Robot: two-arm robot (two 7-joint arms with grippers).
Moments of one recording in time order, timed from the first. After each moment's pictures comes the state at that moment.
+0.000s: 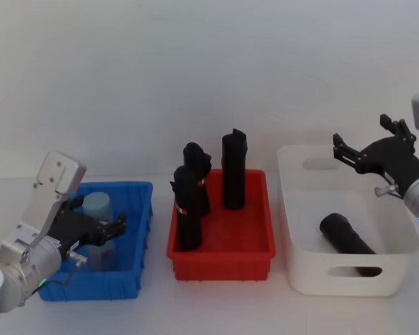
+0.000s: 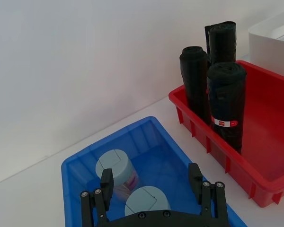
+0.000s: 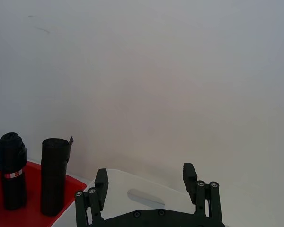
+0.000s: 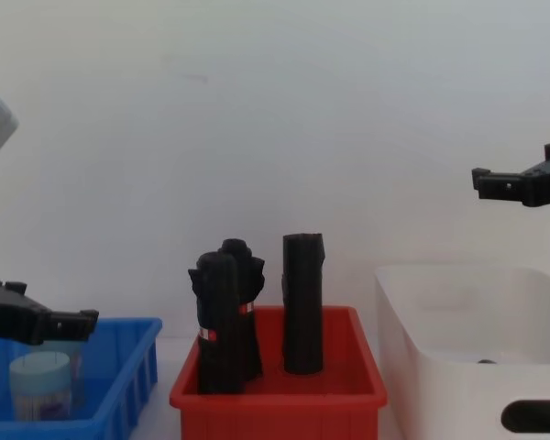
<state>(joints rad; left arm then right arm) -0.23 0.55 0.28 -1.57 -0.33 0.35 -0.13 0.34 0.30 -0.23 -1.50 0.13 0.14 0.12</state>
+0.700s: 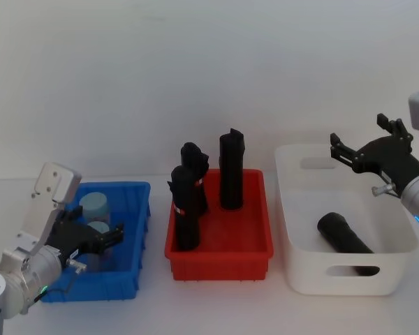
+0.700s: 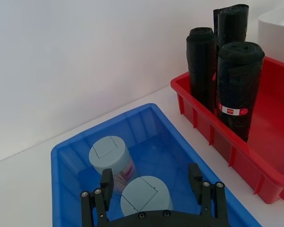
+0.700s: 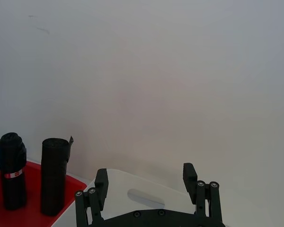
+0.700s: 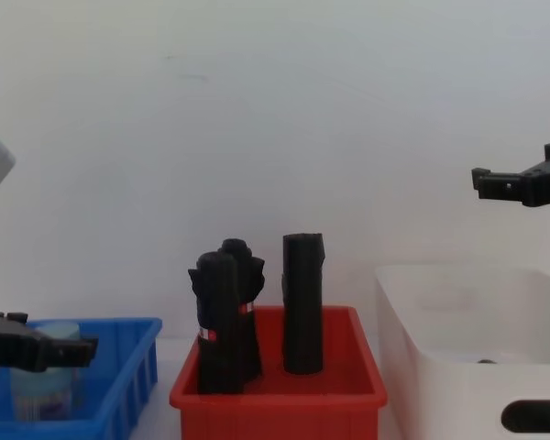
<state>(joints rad) -0.25 0.52 0.28 -1.47 -0.34 0.31 -0.15 0.34 0.30 -0.23 -1.50 0.13 0.14 0.12</state>
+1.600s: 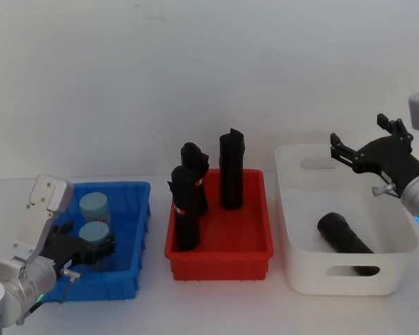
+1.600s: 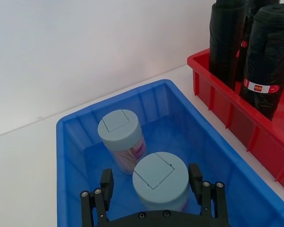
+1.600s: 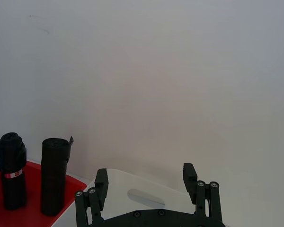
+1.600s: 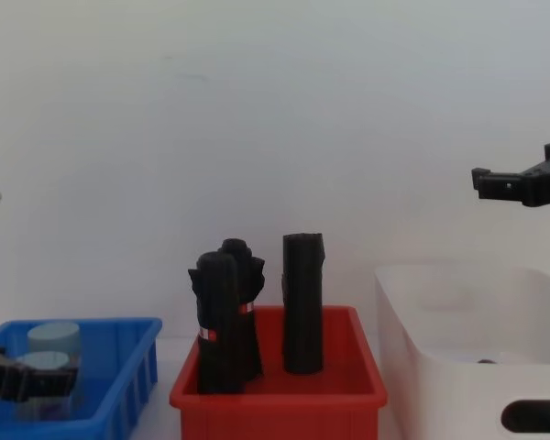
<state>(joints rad) -0.26 0.50 0.28 -1.40 -0.36 0.31 -0.12 0.34 0.30 -0.23 -1.50 0.13 0.14 0.12</state>
